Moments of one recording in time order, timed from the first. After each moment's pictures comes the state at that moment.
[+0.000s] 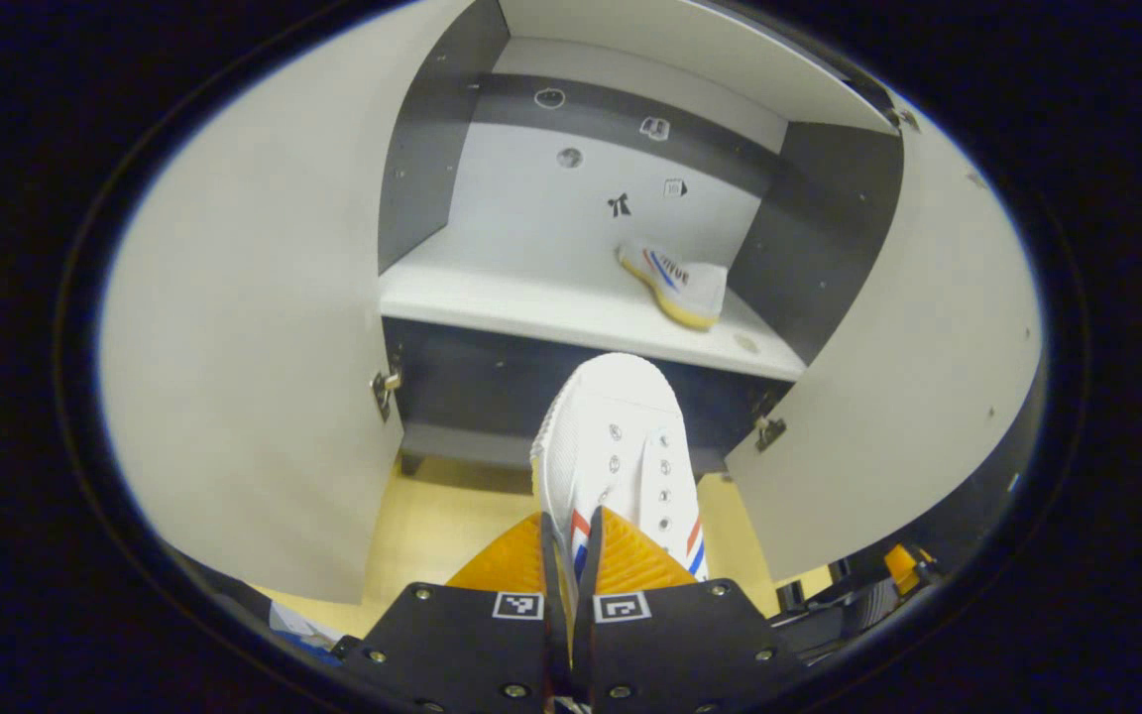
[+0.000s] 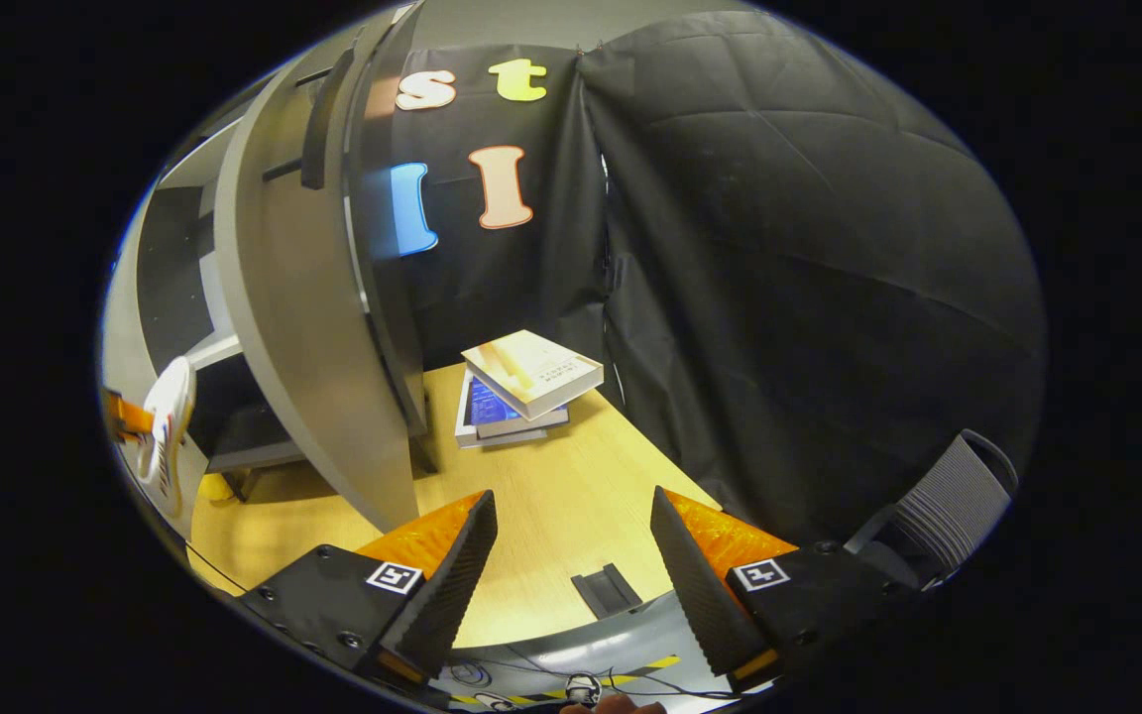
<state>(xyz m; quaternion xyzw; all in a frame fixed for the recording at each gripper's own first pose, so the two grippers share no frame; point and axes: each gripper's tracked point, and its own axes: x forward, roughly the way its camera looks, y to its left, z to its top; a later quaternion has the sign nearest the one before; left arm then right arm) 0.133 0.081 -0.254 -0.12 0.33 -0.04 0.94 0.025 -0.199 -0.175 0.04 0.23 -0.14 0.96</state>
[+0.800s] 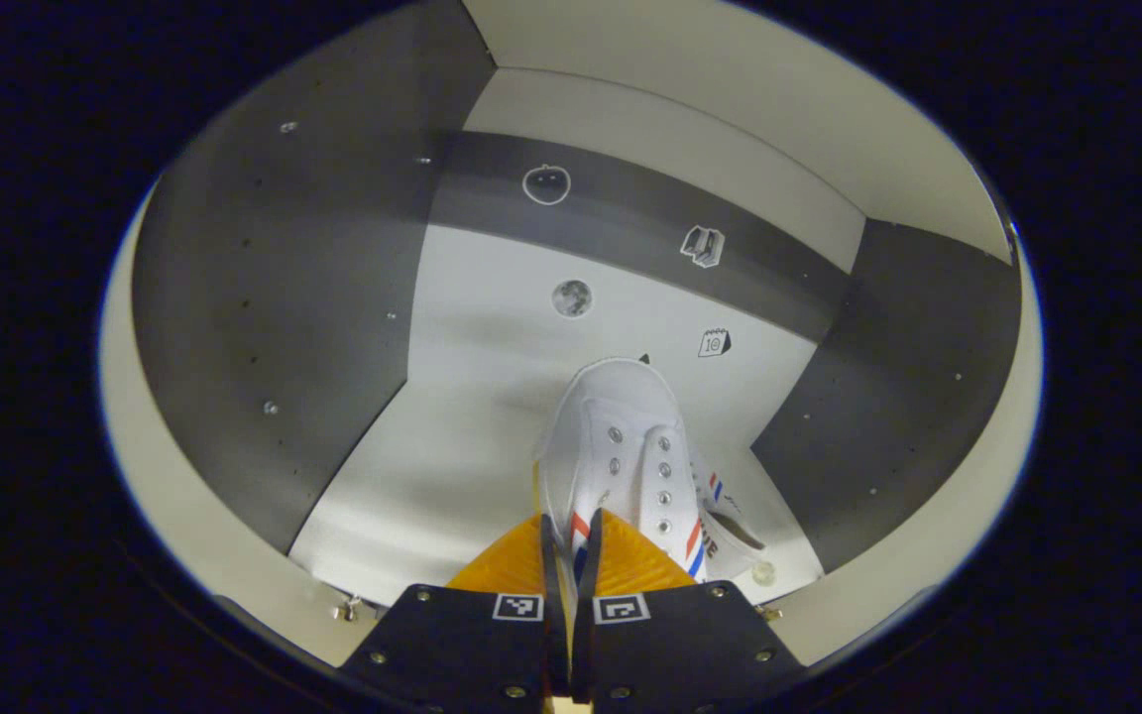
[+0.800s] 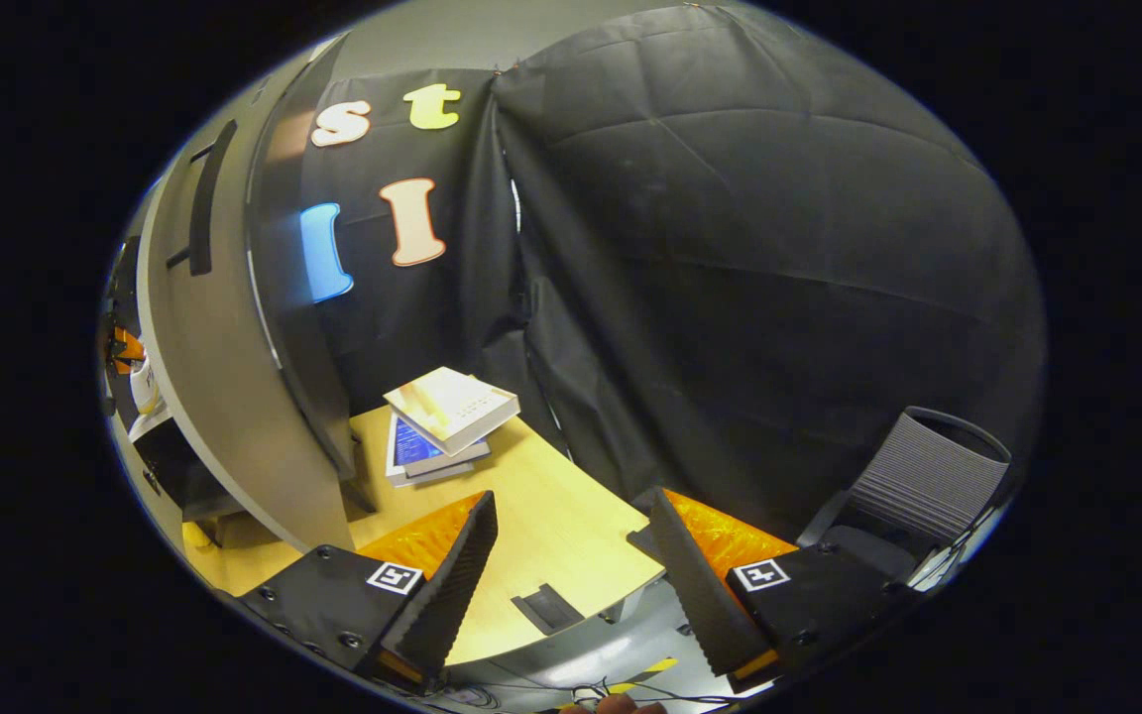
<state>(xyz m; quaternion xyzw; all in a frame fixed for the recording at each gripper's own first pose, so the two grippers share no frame) 0.127 0.069 -0.264 -0.13 0.24 -0.01 0.96 -0.005 -0.269 -0.157 0.07 0.20 -0.26 0.94</state>
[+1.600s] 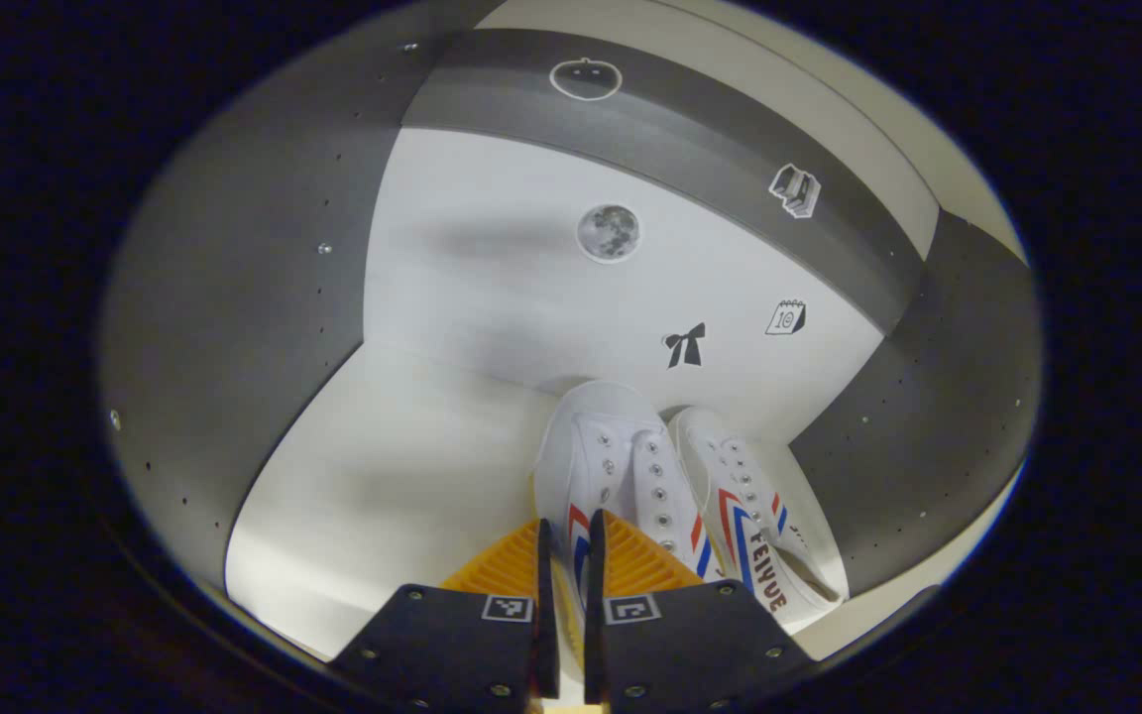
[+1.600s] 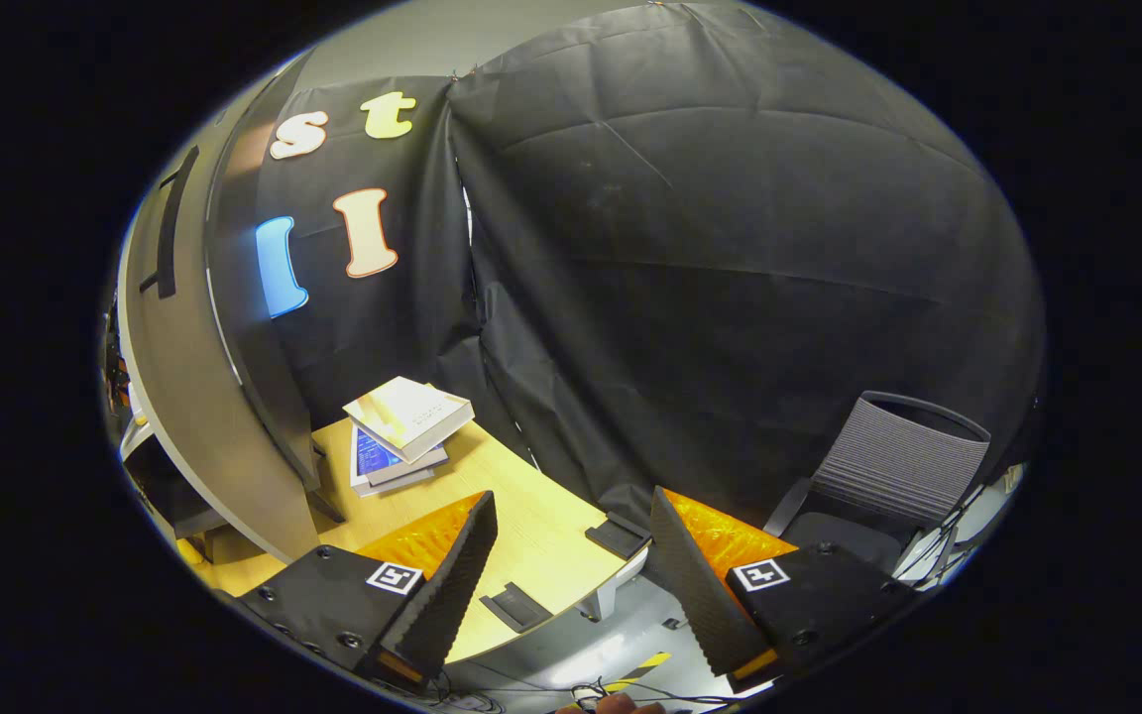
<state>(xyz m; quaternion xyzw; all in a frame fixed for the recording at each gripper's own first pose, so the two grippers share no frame) 0.130 0.070 -0.289 -0.17 0.32 -0.03 0.93 -0.028 -0.287 -0.155 0.09 0.19 -0.31 0.93</state>
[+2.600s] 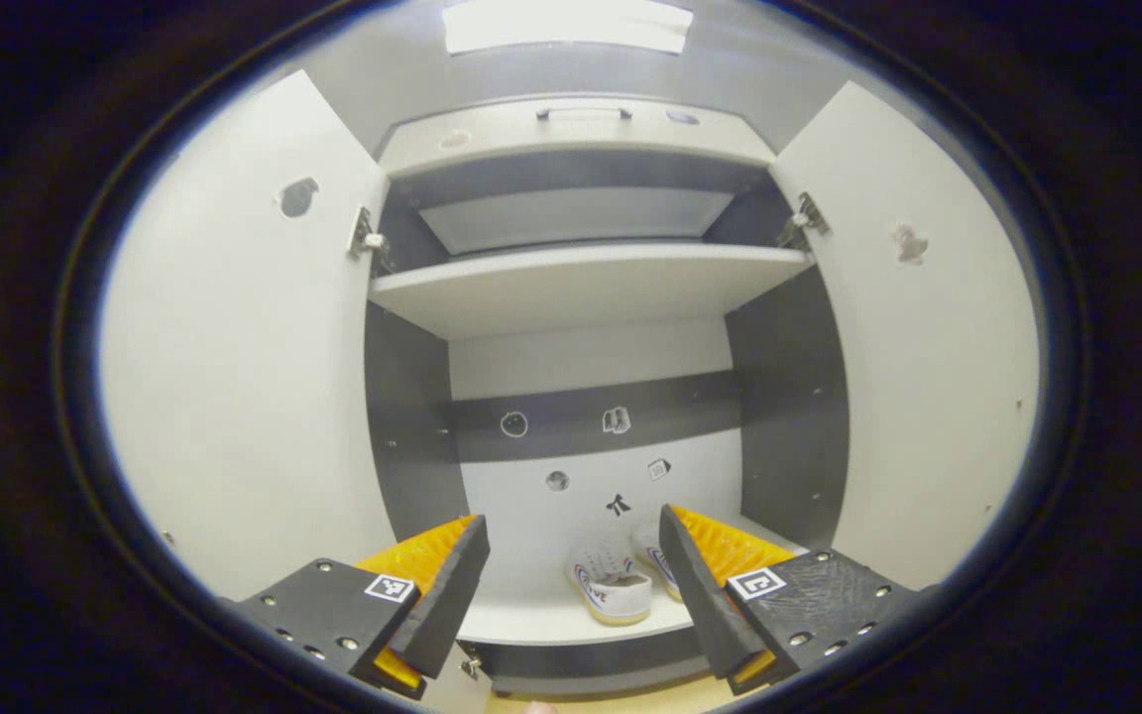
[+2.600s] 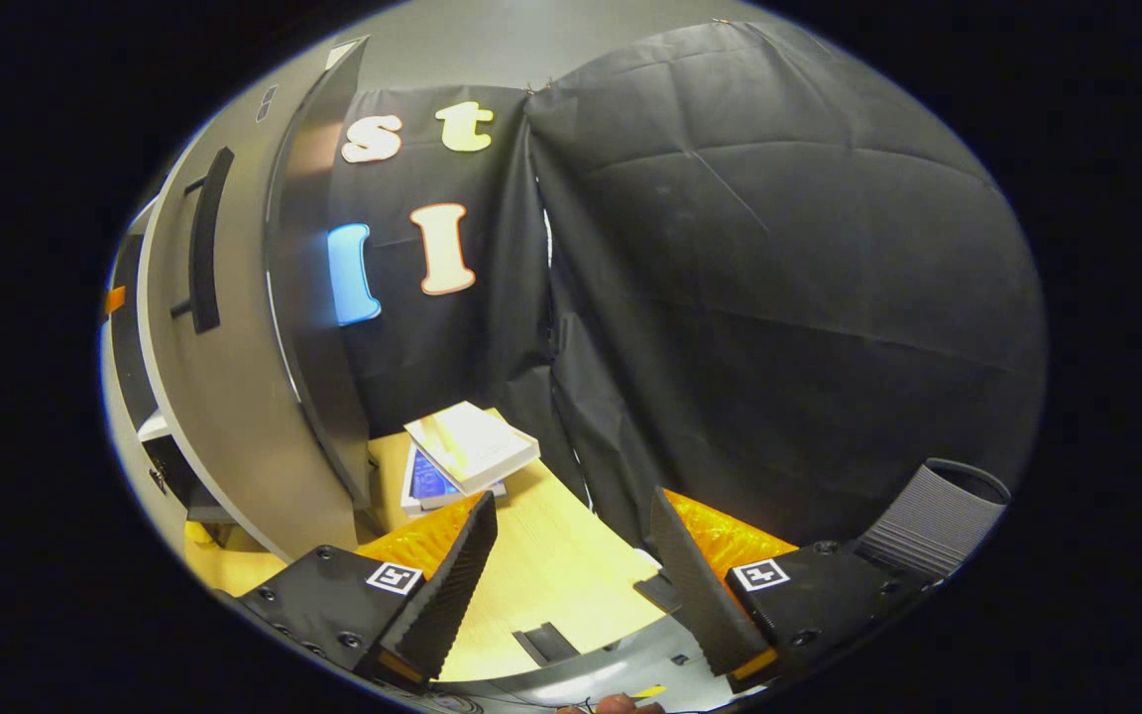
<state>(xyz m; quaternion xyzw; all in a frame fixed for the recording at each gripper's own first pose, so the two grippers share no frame) -0.116 0.037 -0.060 0.06 -0.05 0.02 1.00 0.042 -0.276 -0.102 0.04 0.15 -0.19 0.97</state>
